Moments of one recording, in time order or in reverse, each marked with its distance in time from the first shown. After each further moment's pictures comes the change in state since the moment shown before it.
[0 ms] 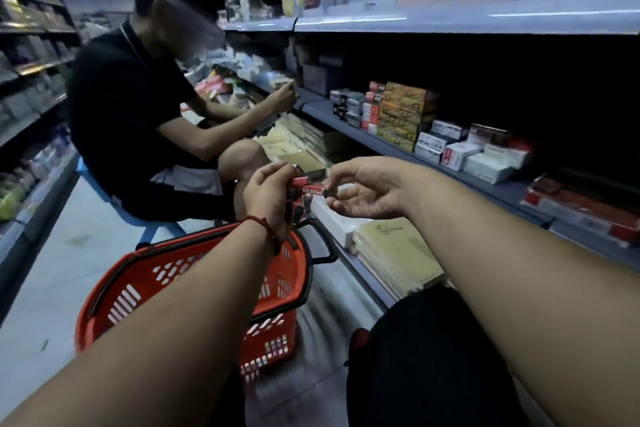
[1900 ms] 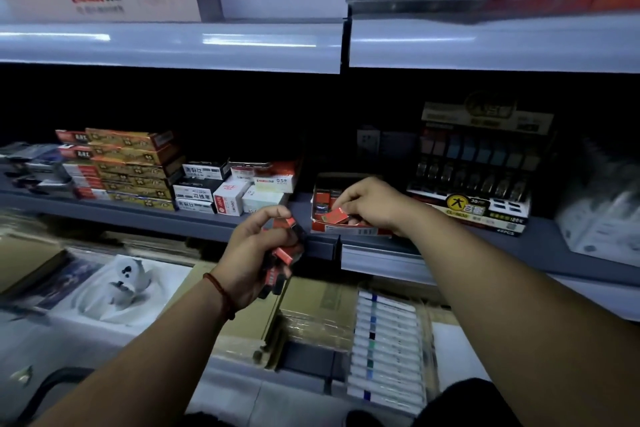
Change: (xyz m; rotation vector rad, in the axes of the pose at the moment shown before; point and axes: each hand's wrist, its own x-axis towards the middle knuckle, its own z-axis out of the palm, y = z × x) left_hand 0.015 -0.114 0.232 0.200 -1.165 -0.448; right_hand -0.096 0.043 -0.270 -0.455 1.022 -0.020
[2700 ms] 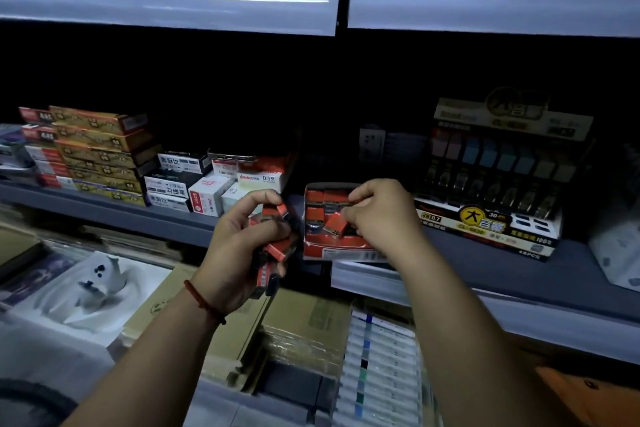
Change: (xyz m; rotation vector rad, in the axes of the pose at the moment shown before) left_hand 0.036 -0.023 0.000 -0.071 -0.070 0.207; right_hand 0.004 0.020 0.016 0.115 0.388 -0.036
